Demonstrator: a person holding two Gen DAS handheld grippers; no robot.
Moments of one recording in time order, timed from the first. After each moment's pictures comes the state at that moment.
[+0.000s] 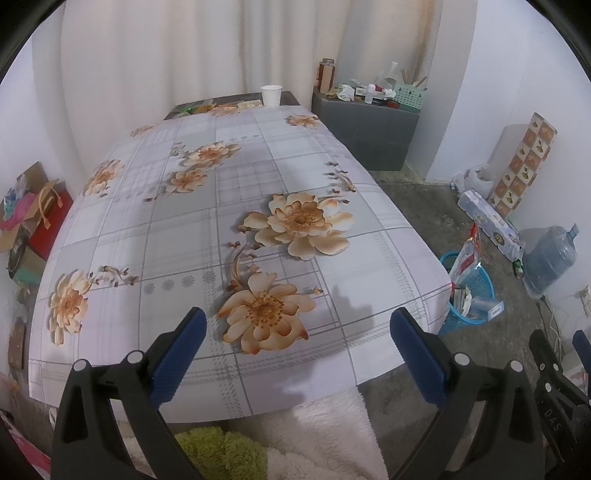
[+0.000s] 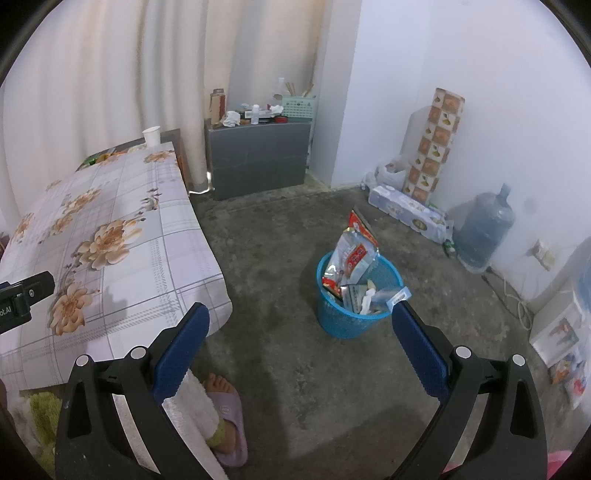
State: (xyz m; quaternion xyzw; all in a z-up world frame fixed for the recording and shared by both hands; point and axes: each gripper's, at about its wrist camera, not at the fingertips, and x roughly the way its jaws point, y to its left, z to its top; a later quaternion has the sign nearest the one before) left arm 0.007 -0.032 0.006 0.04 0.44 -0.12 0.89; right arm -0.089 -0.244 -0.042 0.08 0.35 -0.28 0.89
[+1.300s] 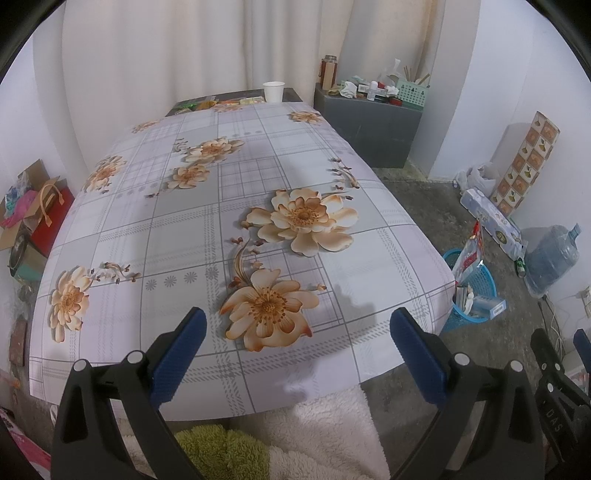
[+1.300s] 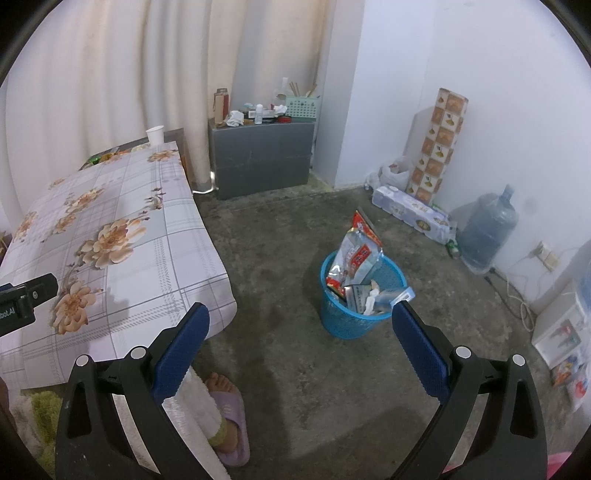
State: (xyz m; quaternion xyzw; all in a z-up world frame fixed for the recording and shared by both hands) left arm 0.006 -0.029 0.004 0.04 0.45 -0.12 0.89; right arm -0.087 -0.249 -0.041 0.07 0.36 -0.27 0.89
